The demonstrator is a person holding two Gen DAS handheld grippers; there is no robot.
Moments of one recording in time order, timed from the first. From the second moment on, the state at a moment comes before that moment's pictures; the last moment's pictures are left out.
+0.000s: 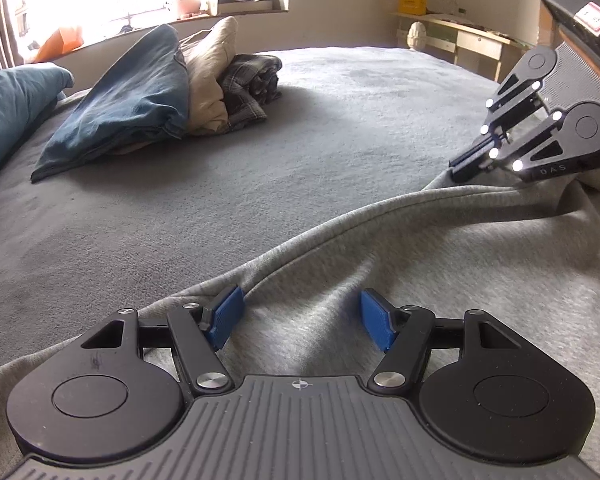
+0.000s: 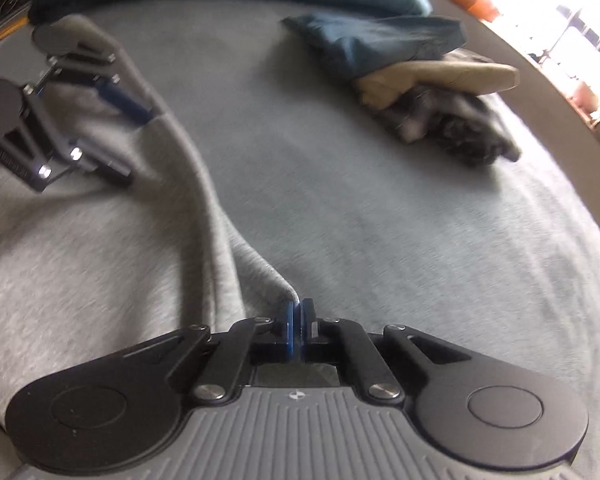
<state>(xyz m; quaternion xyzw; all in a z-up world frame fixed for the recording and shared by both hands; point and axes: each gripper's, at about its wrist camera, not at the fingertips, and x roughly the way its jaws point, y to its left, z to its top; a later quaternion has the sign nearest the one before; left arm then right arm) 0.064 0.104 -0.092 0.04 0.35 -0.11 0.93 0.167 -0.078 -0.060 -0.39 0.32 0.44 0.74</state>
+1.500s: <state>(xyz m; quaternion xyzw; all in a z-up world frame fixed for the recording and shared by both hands) 0.048 0.079 -0.080 0.02 0.35 -0.10 0.93 0.079 -0.301 -0.084 -0.16 0.50 0.09 0.84</state>
